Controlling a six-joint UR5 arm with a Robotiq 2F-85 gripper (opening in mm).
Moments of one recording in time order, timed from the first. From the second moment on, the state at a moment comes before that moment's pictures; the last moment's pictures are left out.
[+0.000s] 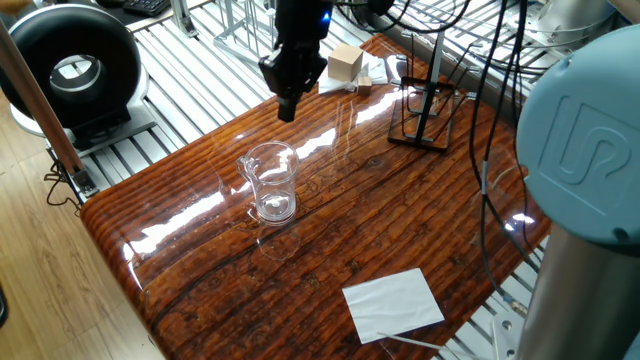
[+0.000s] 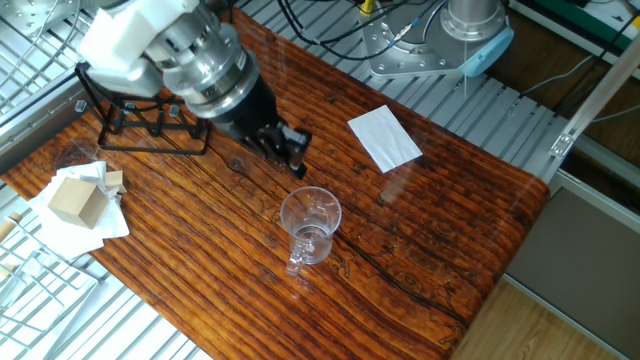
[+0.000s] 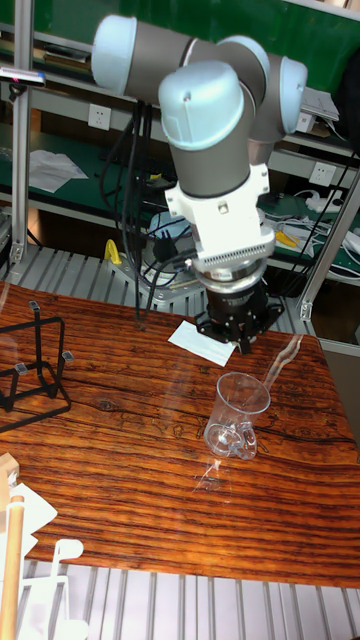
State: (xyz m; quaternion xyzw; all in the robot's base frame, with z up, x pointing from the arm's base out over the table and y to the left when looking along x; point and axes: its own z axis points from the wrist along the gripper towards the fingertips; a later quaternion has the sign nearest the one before) arm 0.540 0.117 0.206 0.07 -0.97 -0.22 0.09
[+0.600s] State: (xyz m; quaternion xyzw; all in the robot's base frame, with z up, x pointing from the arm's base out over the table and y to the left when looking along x) arm 0.546 0.129 0.198 0.07 -0.96 -0.24 0.09
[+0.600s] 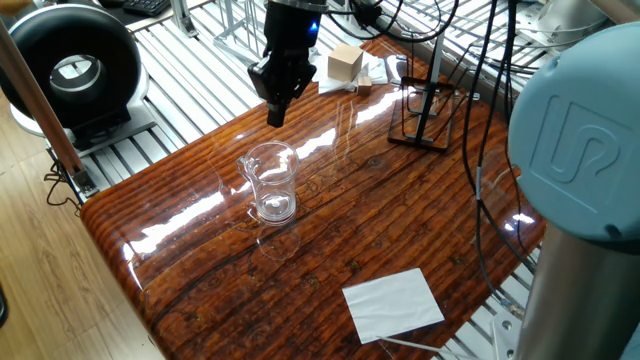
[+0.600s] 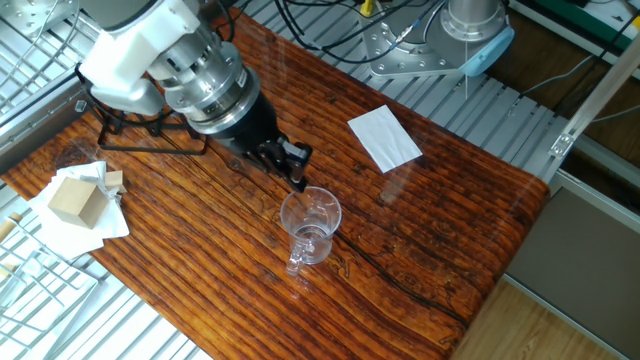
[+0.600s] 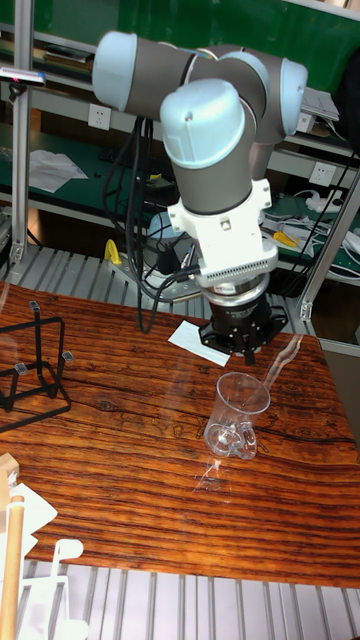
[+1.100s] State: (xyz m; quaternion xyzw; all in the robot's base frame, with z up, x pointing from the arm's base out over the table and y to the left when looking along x) arm 0.551 0.136 0.200 0.10 -0.96 -0.25 0.07
